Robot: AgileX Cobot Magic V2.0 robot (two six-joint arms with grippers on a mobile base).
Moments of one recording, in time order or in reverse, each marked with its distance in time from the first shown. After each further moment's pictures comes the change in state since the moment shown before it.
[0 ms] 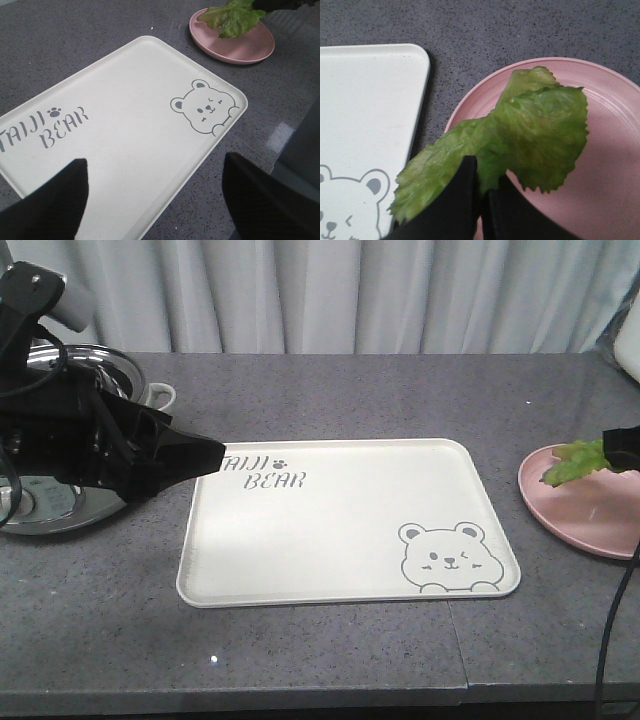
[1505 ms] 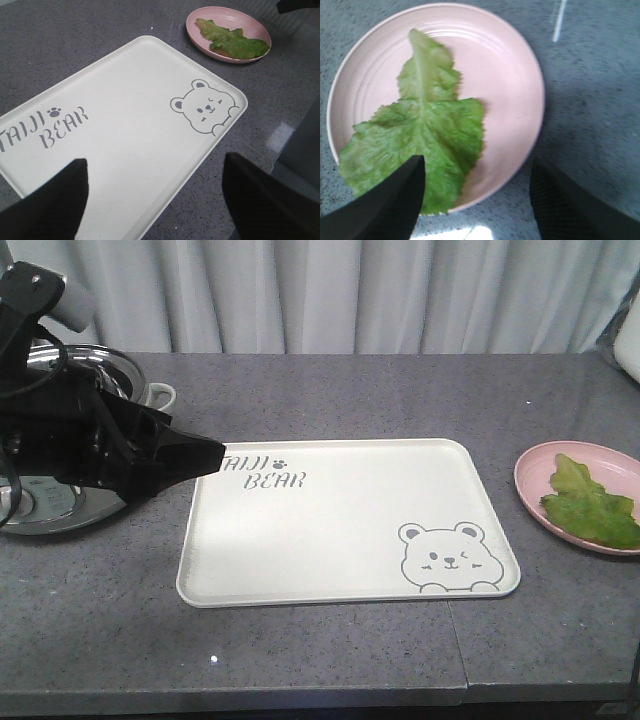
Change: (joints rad) left arm 0.000 0.000 0.000 0.001 0.001 0.000; right arm -0.104 -0.056 -0.027 -0.385 0.038 0.432
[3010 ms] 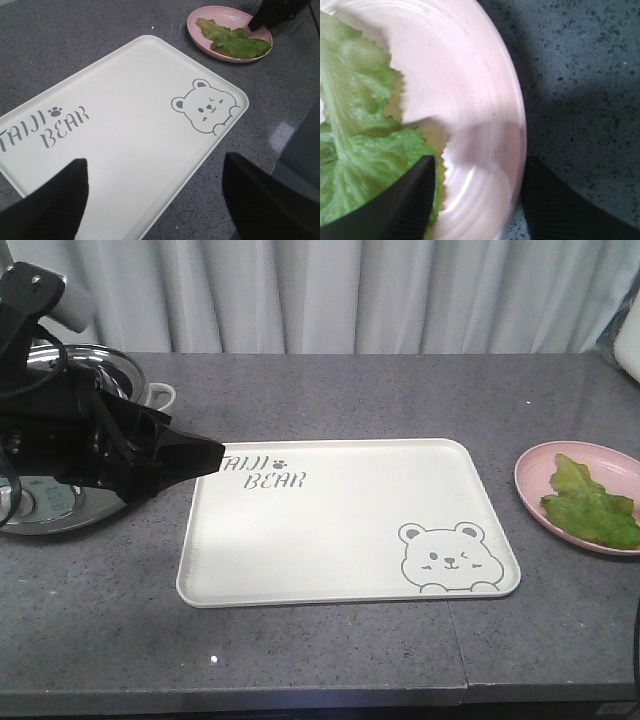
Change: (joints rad) left arm 0.000 0.000 0.000 0.002 0.000 0.000; right arm -0.065 0.468 -0.351 0.081 0.259 -0.037
